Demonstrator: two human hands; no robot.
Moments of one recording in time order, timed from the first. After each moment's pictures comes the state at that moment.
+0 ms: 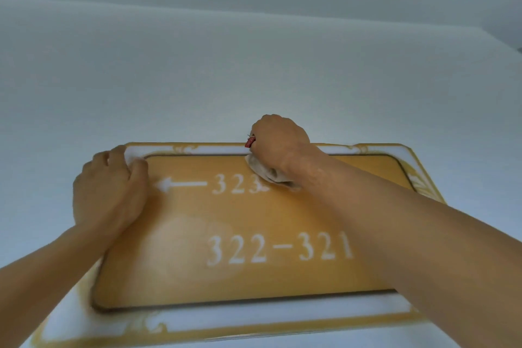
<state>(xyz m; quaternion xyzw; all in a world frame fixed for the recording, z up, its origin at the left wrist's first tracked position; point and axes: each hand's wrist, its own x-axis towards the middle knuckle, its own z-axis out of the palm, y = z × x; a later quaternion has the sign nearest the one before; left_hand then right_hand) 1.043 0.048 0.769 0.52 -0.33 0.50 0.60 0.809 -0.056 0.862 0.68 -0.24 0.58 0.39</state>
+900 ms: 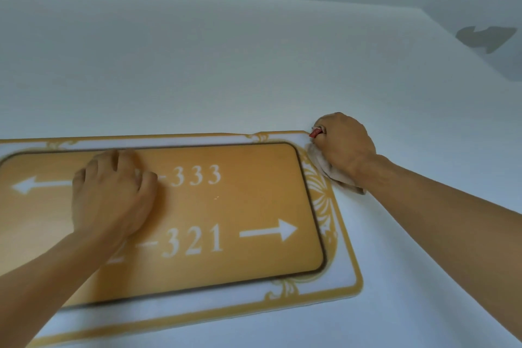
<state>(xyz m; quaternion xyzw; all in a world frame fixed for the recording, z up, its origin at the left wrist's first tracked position) 0.874 -0.056 0.760 0.56 -0.34 0.58 0.49 0.534 -0.208 0.824 0.63 -0.30 0.66 0.27</state>
